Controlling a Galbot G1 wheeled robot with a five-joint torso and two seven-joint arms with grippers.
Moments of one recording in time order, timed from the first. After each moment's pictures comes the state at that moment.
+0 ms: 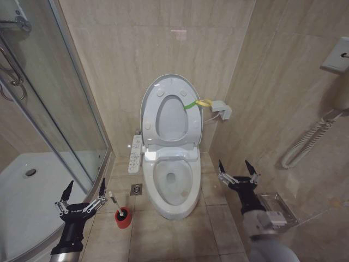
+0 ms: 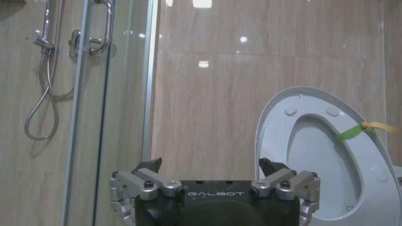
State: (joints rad) left arm 1.82 -1.37 -0.68 -2.30 -0.27 -0.33 -0.06; right arm -1.65 1.34 0.54 2.34 0.19 -0.03 0.21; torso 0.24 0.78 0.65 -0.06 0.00
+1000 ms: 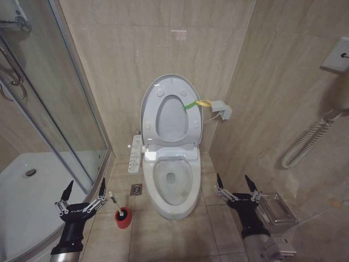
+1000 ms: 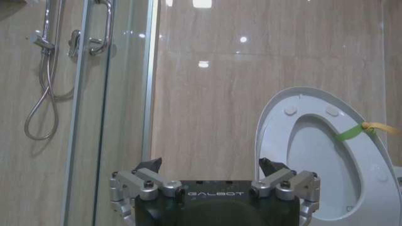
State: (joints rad) left arm 1.82 -1.37 -0.68 -2.30 -0.27 -0.33 -0.06; right arm -1.79 1.47 0.50 2.41 0.10 0.01 0.15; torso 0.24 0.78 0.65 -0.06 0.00
